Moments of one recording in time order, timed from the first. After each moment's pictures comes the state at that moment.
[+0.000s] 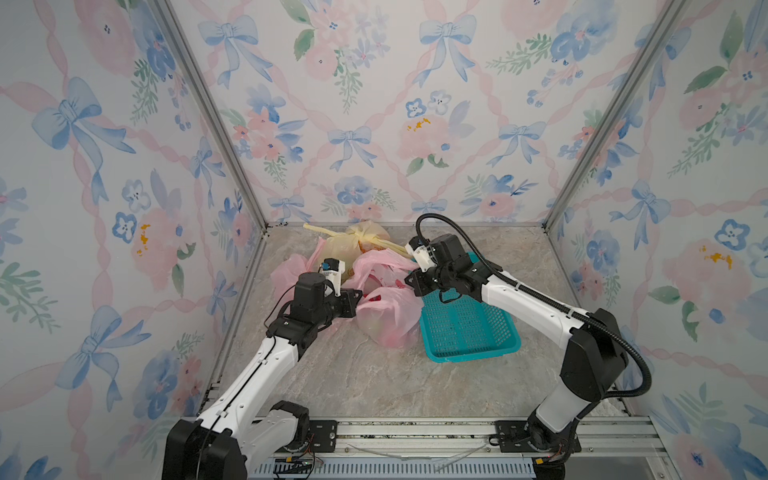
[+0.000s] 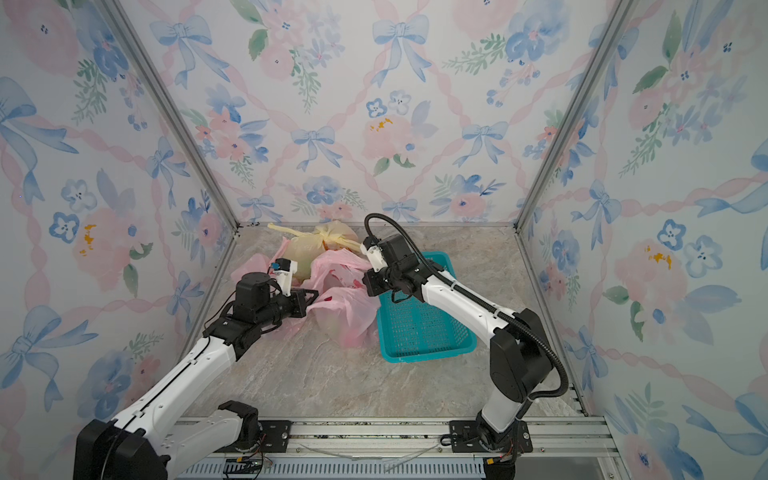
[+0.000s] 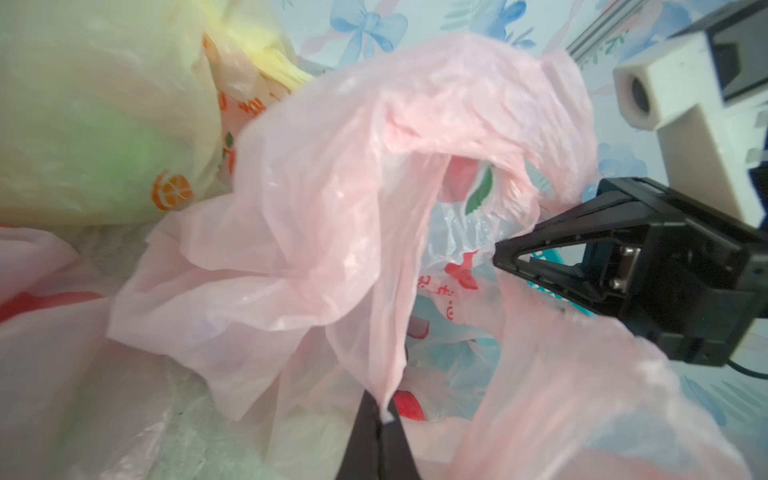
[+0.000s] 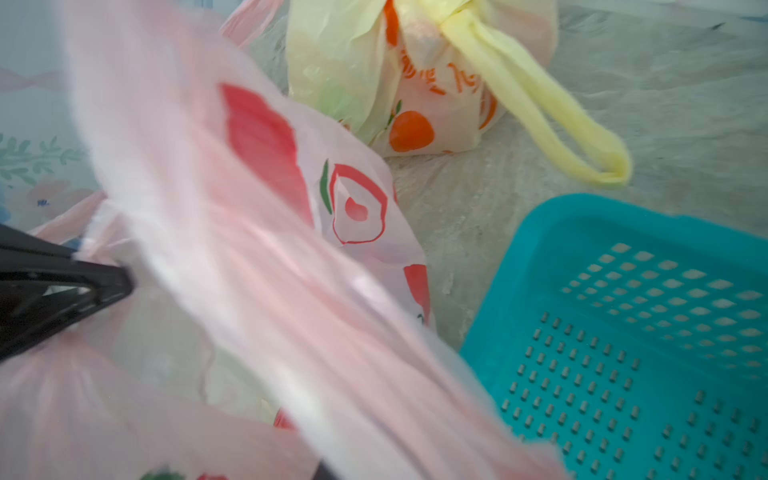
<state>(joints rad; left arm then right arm) -0.26 0.99 0.70 -0.22 0.34 -0.41 0.62 1.67 1.38 -0.45 -0.24 0.19</state>
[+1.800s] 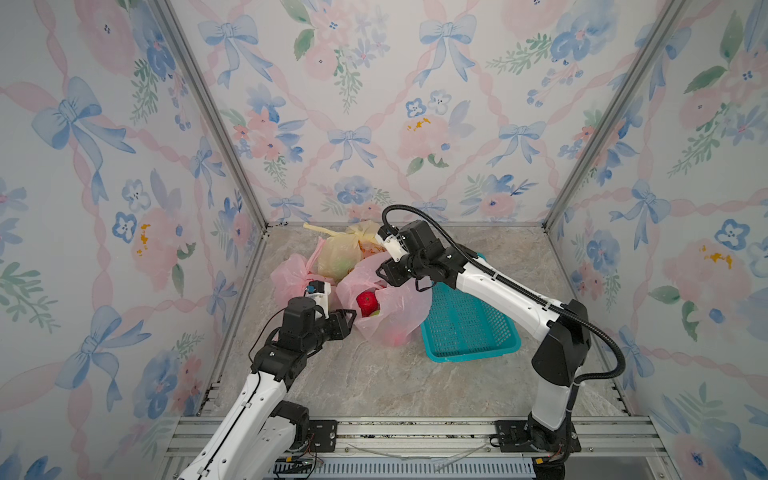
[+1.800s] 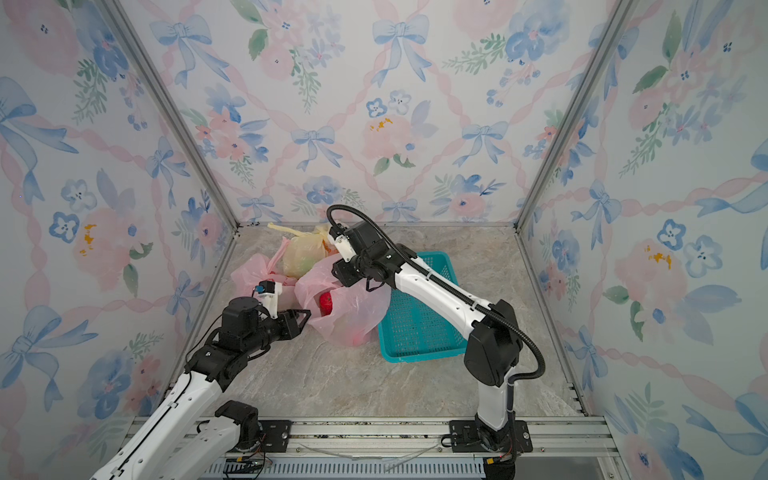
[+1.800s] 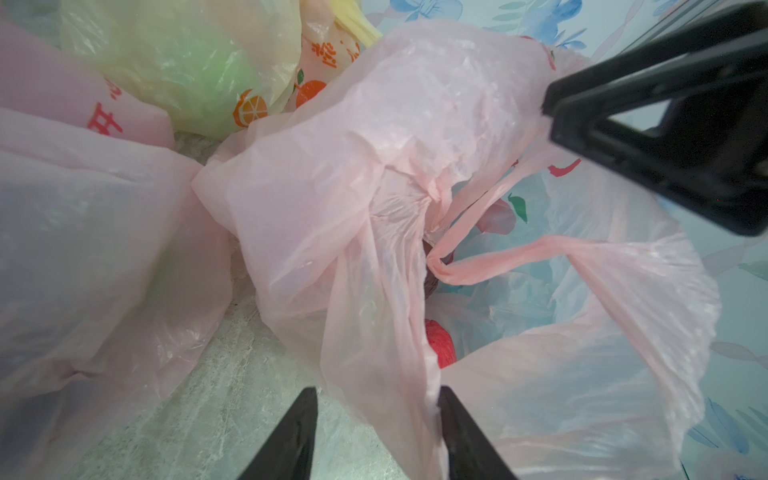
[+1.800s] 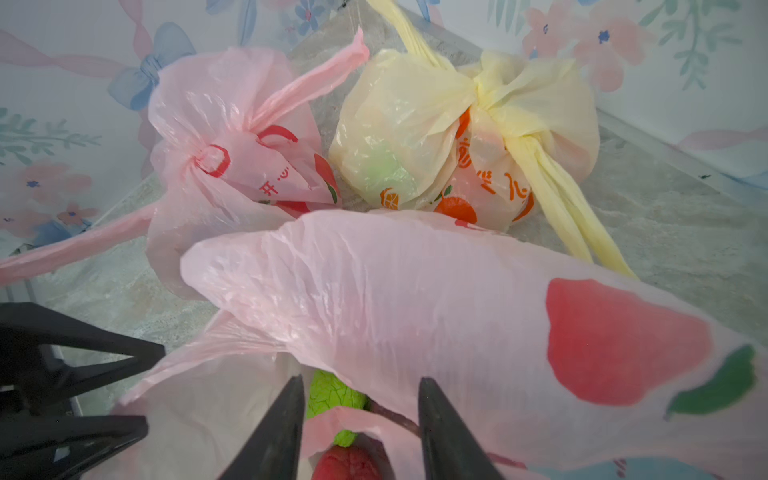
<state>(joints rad) -0.28 0.74 0.57 -0.37 0.26 -0.49 0.80 1.90 1.80 -0.66 -0.11 0.08</state>
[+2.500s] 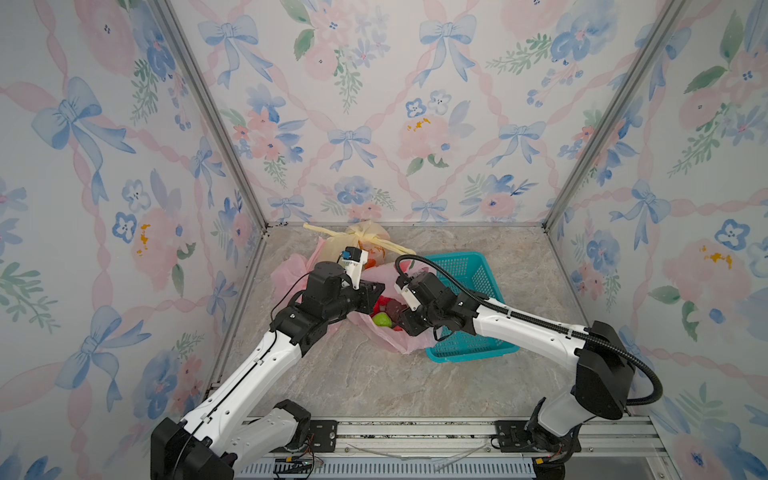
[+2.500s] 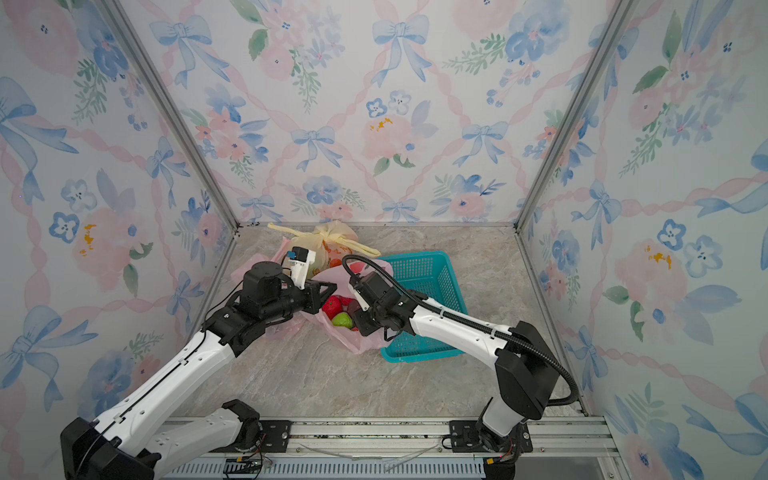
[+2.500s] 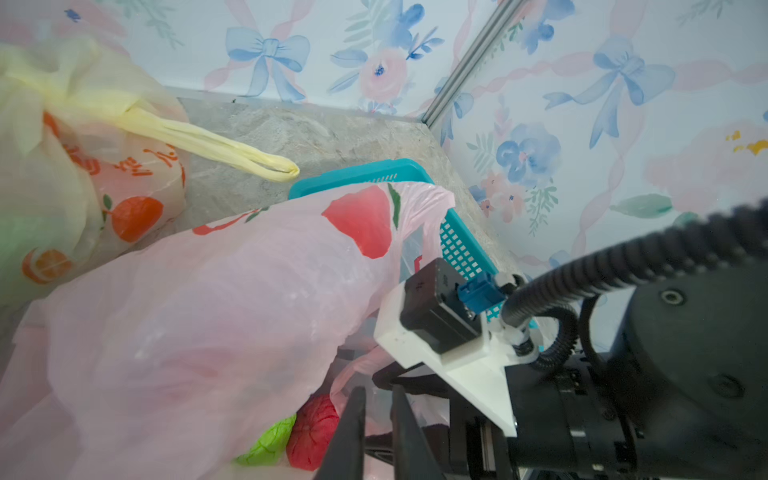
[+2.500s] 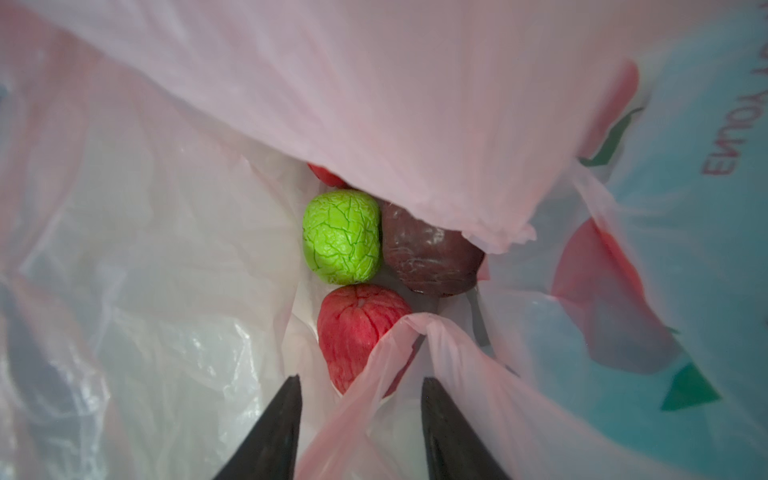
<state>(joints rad) -0.51 1.08 0.92 -0.30 0.31 -0.41 0.91 1.61 1.21 -0.50 -0.02 0.30</state>
